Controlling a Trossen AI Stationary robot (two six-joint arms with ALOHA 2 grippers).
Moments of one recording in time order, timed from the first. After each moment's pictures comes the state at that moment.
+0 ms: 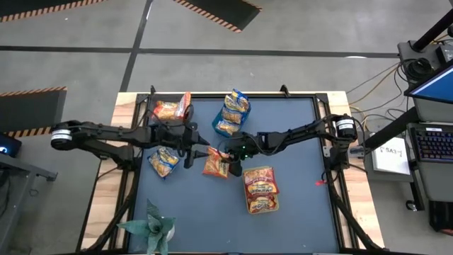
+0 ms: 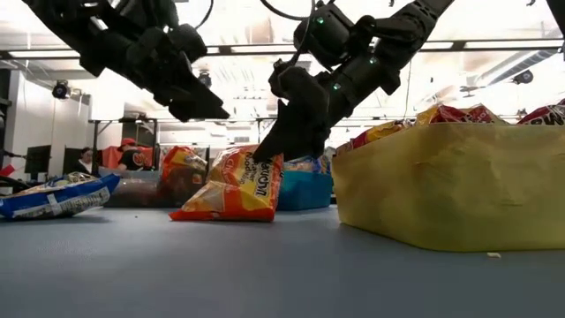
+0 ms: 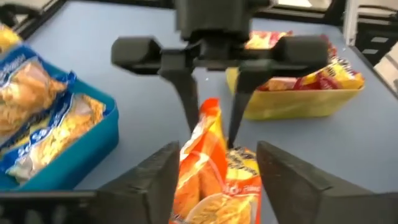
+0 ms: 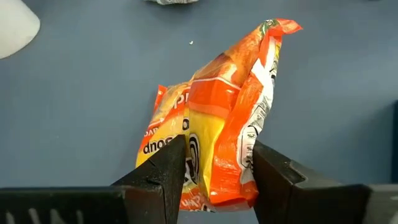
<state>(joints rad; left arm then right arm) 0.17 1.16 0.54 0.13 0.20 0.00 -0.05 1.87 1.09 0.14 -0.10 0.14</state>
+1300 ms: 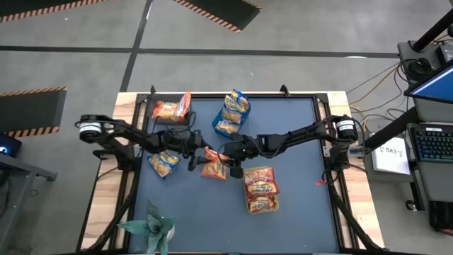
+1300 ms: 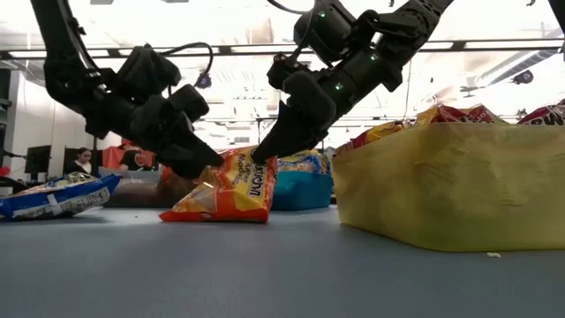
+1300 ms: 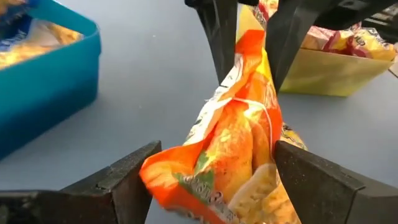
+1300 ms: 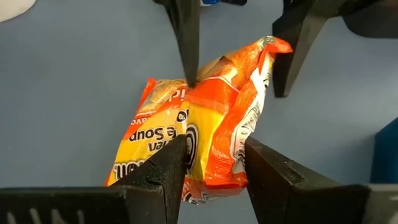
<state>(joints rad) 0.24 1.53 0.33 0.74 0.33 -0.07 -0.02 1.87 1.09 0.15 -0.04 -0.01</state>
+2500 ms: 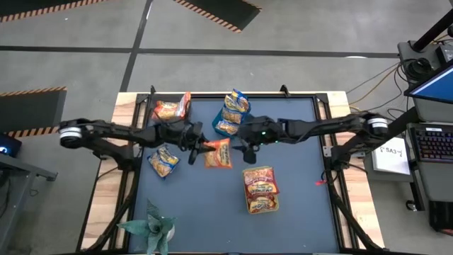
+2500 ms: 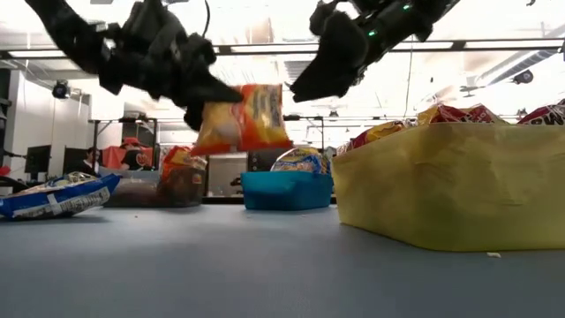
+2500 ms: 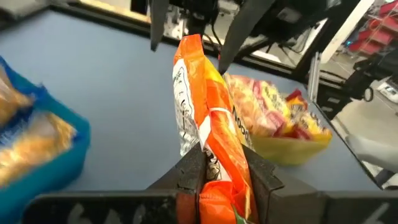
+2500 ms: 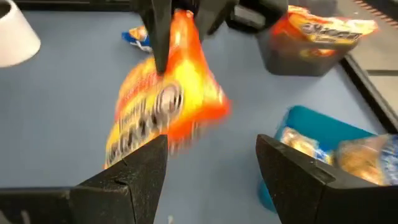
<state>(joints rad) 0.24 1.31 0.48 0.53 0.37 -0.20 -0.10 1.54 1.04 -0.04 -0.02 -0.06</state>
